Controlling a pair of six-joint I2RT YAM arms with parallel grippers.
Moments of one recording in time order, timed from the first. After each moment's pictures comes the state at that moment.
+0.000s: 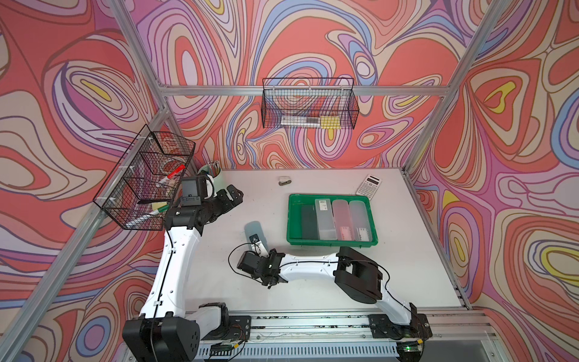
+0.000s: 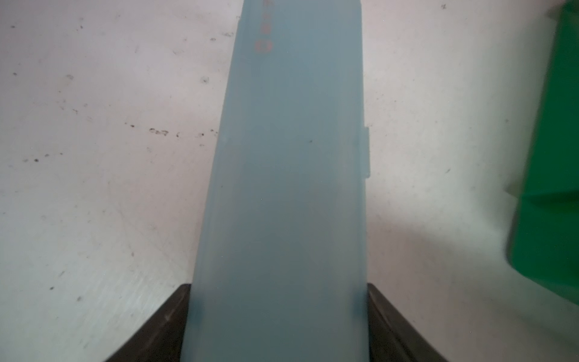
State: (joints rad) left arm 0.07 1.18 1.25 -0.78 0.31 -0.55; right arm 1.26 2.25 1.69 -0.50 0.52 0.67
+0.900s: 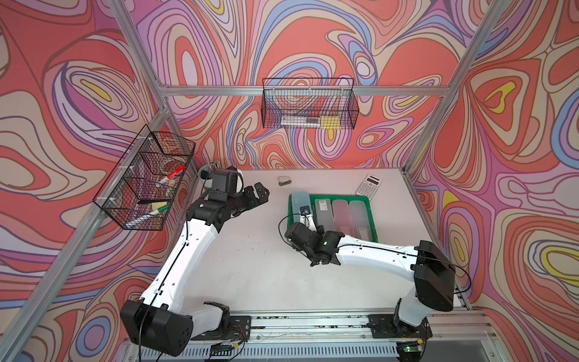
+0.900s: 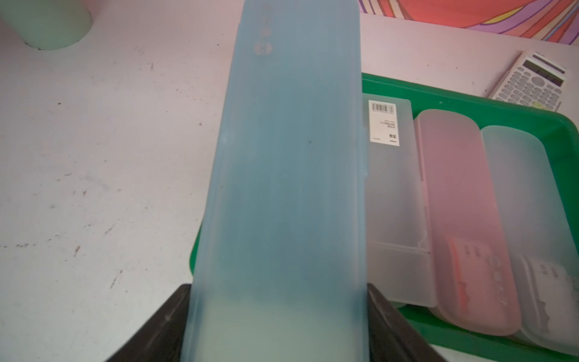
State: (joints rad) left arm -0.24 1.27 1.32 -0.73 0.19 -0.62; right arm 1.03 1.67 1.20 -0.49 0.64 0.65
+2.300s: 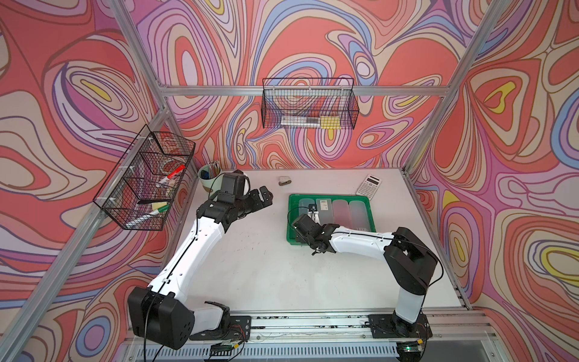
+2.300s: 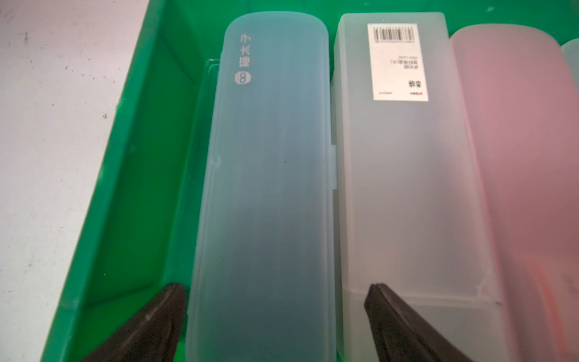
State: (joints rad) left arm -0.26 1.30 1.23 -0.65 0.16 -0.60; right arm 0.87 1.85 1.19 -0.36 0.50 0.69
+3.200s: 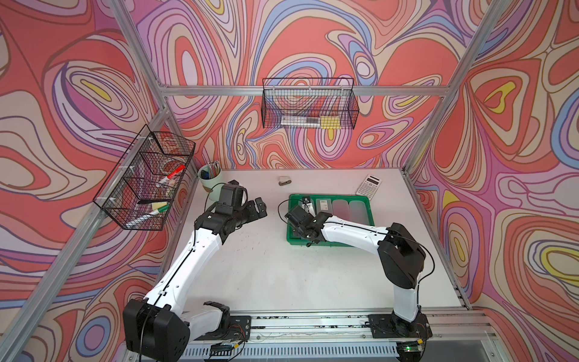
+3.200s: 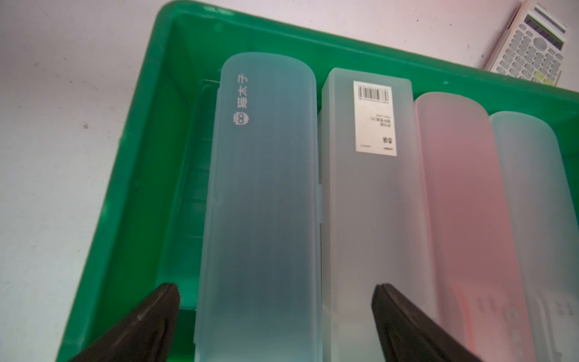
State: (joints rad) left arm -0.25 1.21 1.09 -0.64 0.06 -0.55; right arm 0.86 1.98 1.46 -0.62 0.58 0.62
